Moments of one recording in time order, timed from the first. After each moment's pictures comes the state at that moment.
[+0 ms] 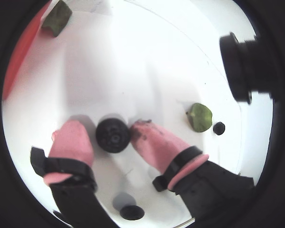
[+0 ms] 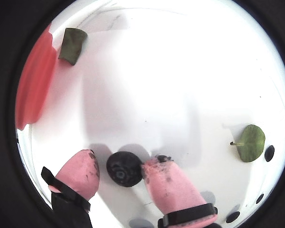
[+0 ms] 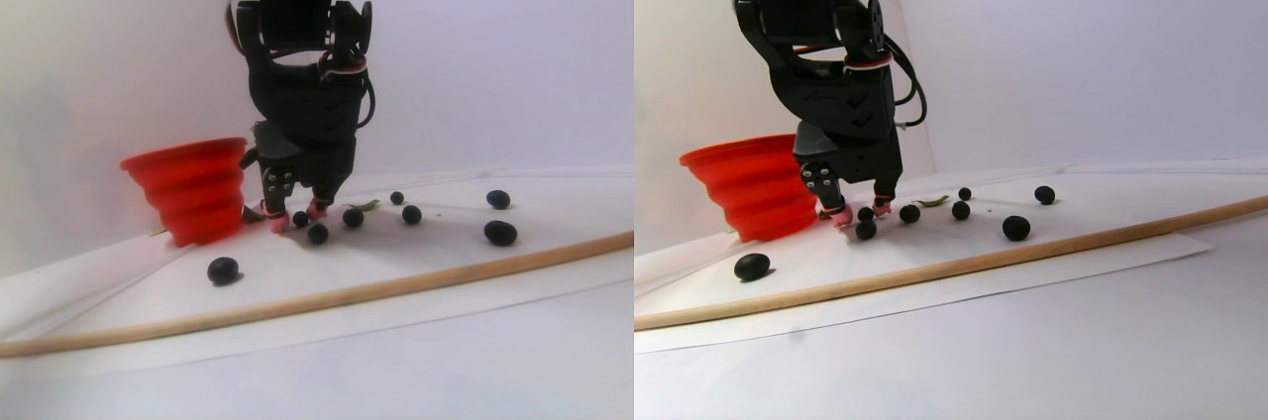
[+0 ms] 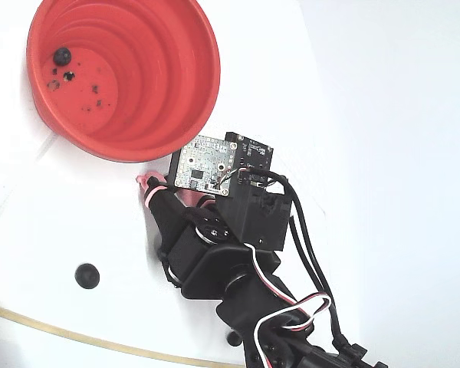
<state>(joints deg) 1.0 63.4 121.0 -31.0 -108.8</state>
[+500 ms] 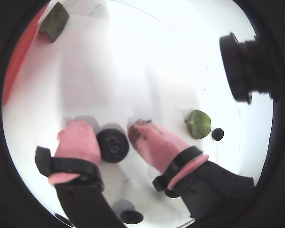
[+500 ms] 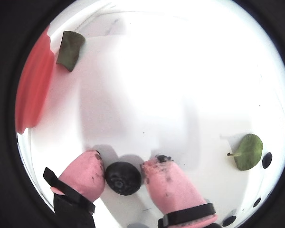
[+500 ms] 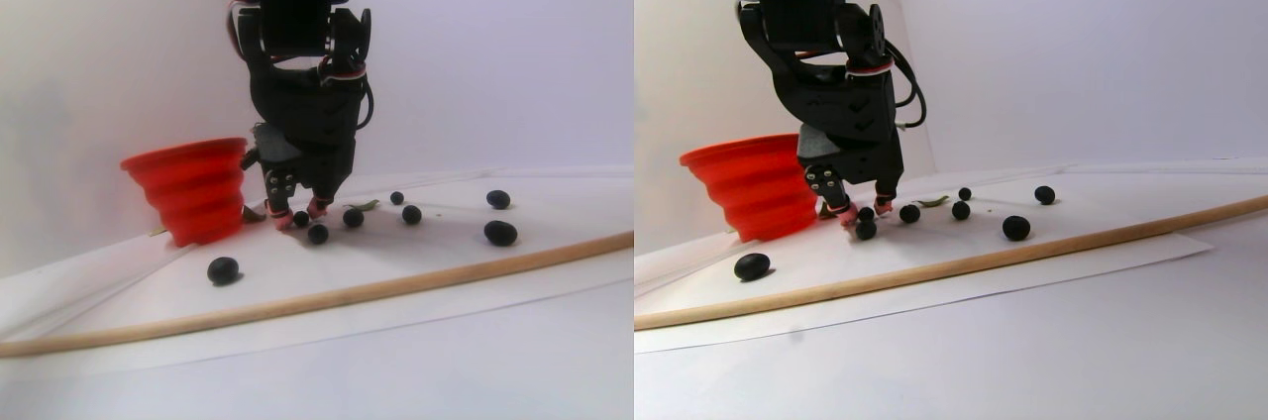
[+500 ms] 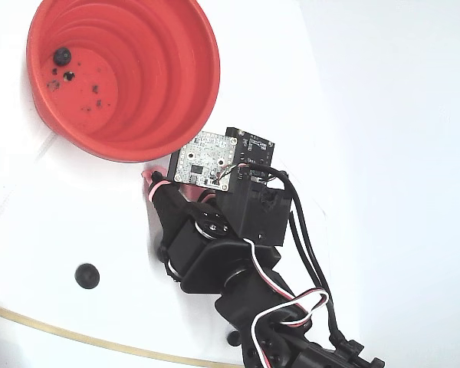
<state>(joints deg) 1.0 62.2 119.7 -32.3 -109.9</state>
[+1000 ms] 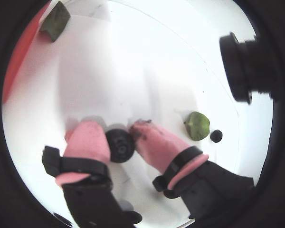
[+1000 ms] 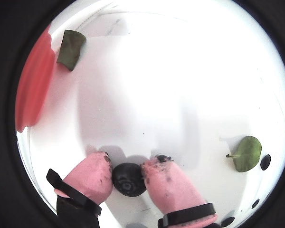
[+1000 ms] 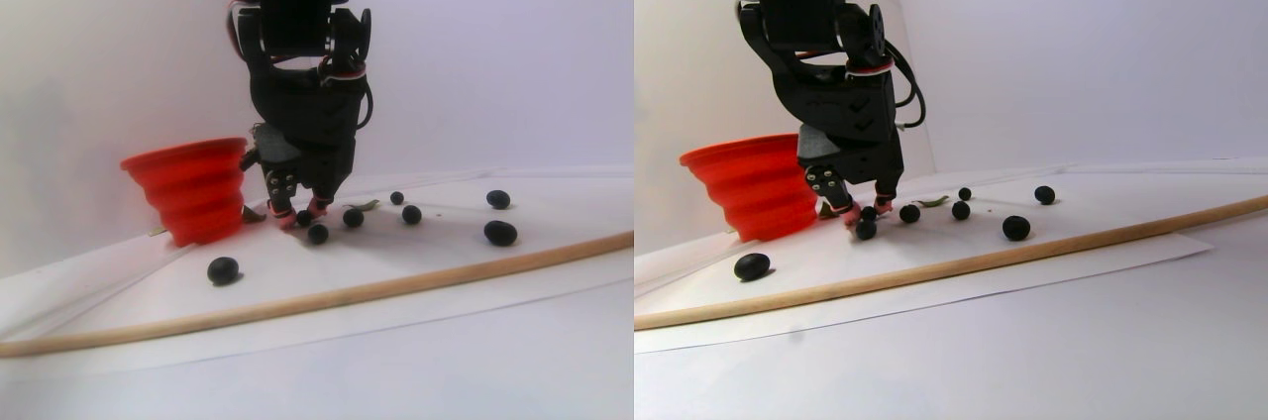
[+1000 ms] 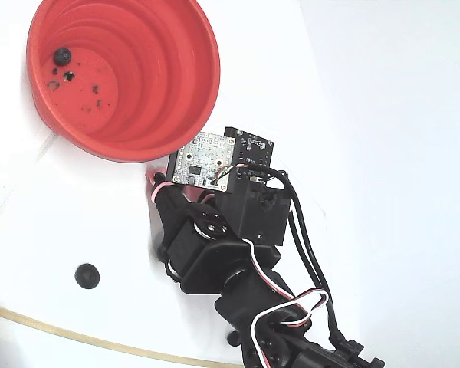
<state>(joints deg) 1.0 62.2 119.7 -32.3 -110.9</state>
